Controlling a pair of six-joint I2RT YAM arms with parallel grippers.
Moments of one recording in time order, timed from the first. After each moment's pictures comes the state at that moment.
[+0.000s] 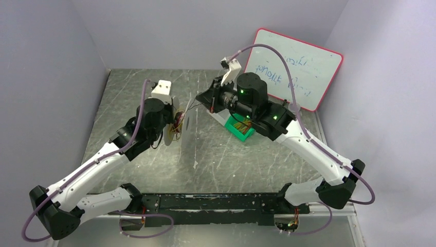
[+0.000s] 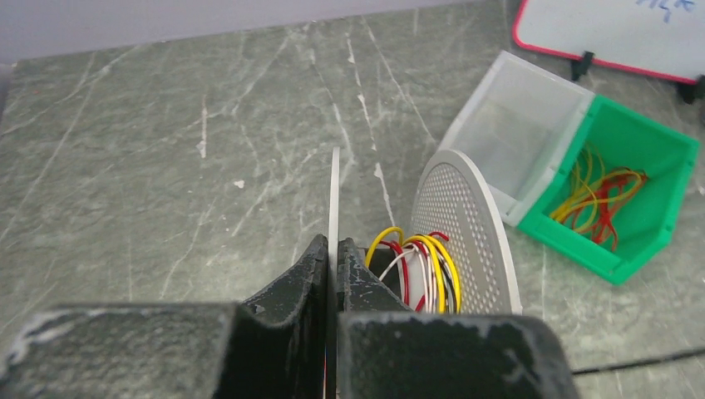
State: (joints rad) left arm -0.73 1.02 0.99 -0.28 -0.54 -0.20; right arm 0.90 1.33 1.52 -0.36 -0.01 0.44
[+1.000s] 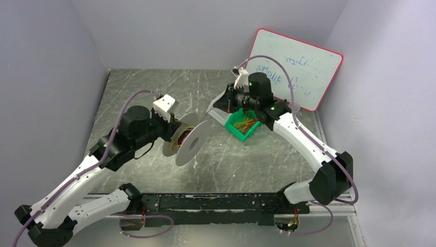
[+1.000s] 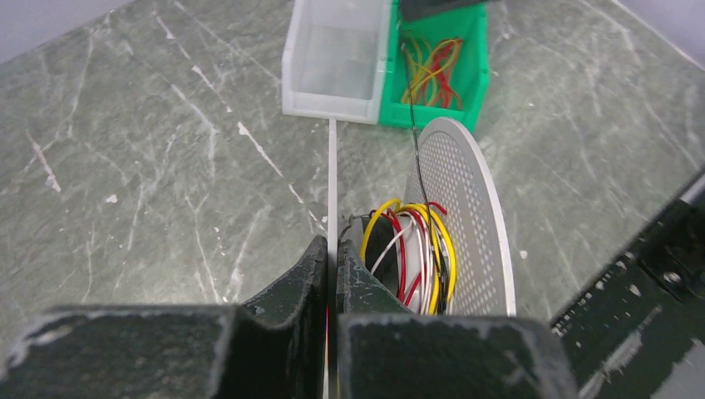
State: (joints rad) left arm -0.74 0.86 0.99 -0.48 -0.06 -0.08; right arm 0.53 1.40 1.27 -0.23 -0.44 0.38
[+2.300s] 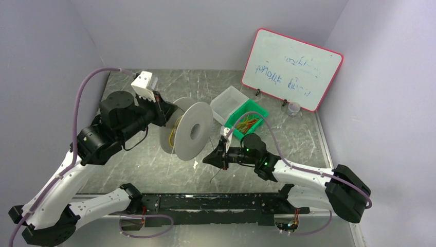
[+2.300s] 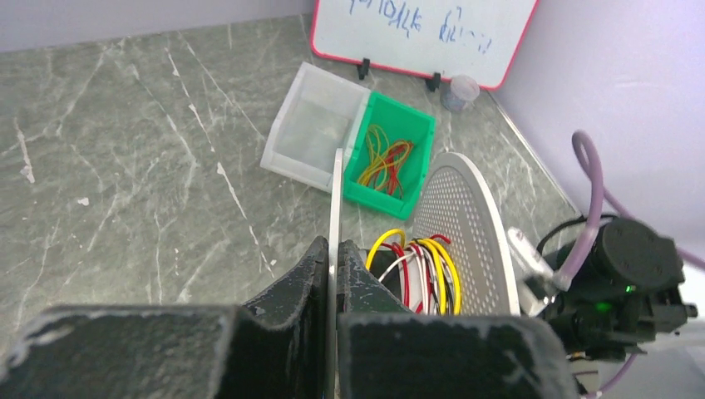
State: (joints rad) left arm -0.74 0.92 1.33 -0.63 -0.11 -0.36; right arm 0.90 1.12 0.42 0.55 -0.54 0.19
